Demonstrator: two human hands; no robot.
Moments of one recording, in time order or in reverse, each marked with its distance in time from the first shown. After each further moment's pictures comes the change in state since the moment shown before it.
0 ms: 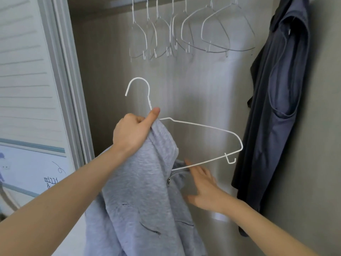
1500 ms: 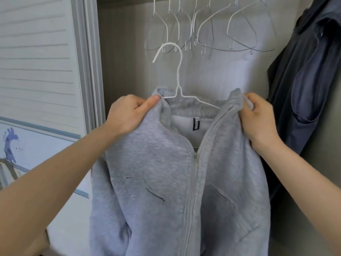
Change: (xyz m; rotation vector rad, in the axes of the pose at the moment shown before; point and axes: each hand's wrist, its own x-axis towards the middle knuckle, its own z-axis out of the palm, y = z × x) left_hand 0.027 -0.028 -0.052 0.188 -0.027 0.295; right_hand 0.035 -0.052 -0.138 0.429 0.880 -0.243
